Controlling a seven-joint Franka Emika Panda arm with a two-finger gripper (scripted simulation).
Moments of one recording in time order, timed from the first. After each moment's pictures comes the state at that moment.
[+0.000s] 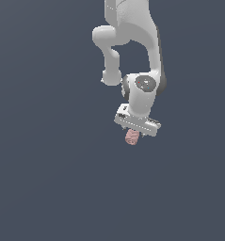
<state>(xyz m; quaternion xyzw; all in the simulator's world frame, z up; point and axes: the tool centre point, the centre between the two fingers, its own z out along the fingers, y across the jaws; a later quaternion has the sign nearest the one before) -0.037 0.109 0.090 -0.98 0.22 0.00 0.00</state>
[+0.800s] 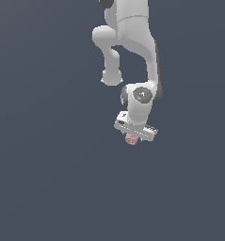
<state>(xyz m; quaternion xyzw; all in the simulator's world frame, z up) -0.038 0.108 0.042 -0.98 0.22 0.00 0.00</state>
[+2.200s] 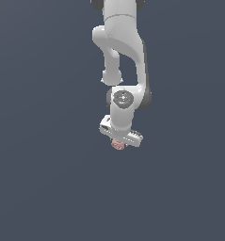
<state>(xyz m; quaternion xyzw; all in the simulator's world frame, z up) -0.002 0.037 0.055 -0.98 0.22 0.00 0.00</state>
